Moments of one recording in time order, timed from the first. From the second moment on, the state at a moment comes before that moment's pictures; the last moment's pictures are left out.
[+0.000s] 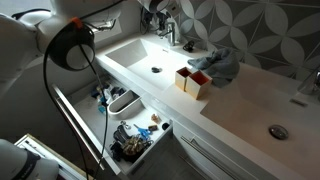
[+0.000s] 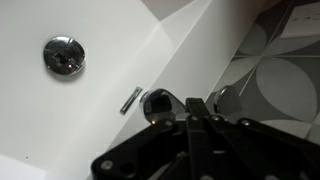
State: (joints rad) arm -0.36 1.03 0.28 -0.68 0.25 2.06 0.78
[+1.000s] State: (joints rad) arm -0.37 1.05 0.32 -0.68 0.27 2.15 0.72
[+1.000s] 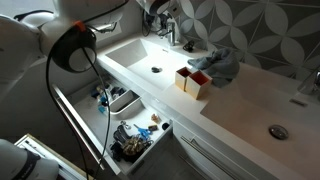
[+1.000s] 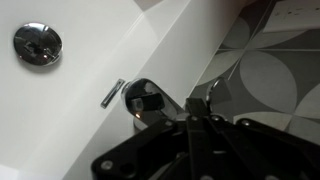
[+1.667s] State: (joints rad) arm -0.42 1.07 0.40 -0.68 0.32 2.20 0.60
